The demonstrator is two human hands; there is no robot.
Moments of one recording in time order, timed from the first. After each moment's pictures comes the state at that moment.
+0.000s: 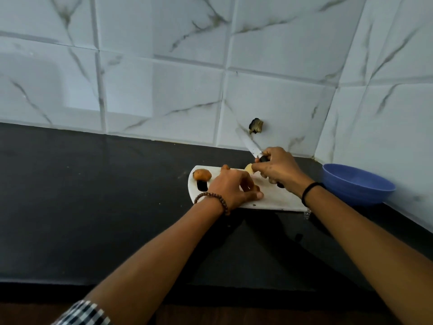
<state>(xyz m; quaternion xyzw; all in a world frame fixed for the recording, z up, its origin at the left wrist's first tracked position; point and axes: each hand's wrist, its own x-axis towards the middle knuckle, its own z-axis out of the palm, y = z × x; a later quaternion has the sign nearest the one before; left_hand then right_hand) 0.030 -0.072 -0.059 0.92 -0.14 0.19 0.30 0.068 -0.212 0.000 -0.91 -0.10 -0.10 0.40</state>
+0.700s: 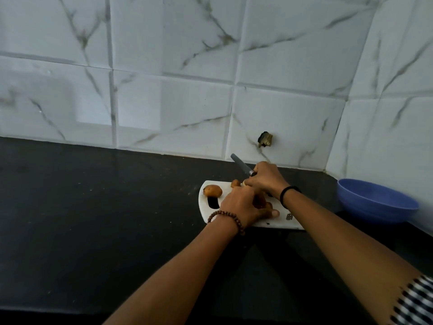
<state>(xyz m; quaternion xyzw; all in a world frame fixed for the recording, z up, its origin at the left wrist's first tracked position) 0.029 -0.077 -0.053 0.92 -0.12 0.17 0.33 0.128 -0.165 -0.014 -0.95 -0.11 -0.10 0.27</state>
